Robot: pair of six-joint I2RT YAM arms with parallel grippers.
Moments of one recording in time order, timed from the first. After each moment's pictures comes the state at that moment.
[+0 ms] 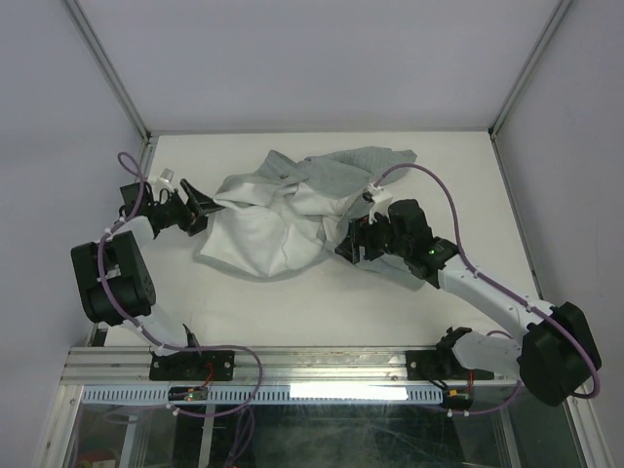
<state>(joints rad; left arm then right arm) 0.38 1.67 0.88 -0.03 1.00 -0.52 0.61 1.15 0.71 -0.11 -0.29 0.30</state>
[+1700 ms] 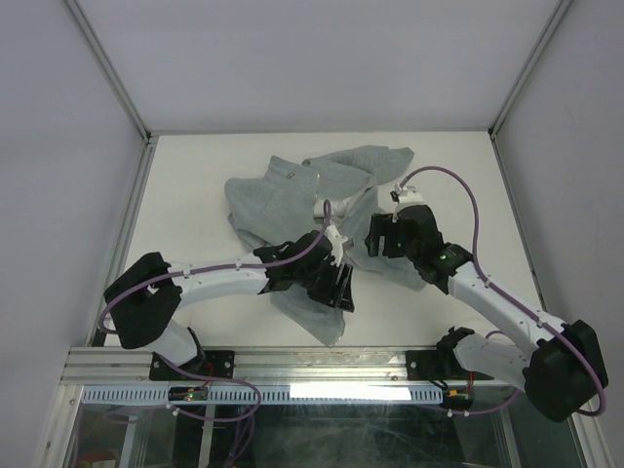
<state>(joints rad) -1.02 1.57 0.90 -0.16 0.34 -0.67 0.55 1.06 0.68 -0.25 0.13 0.35</state>
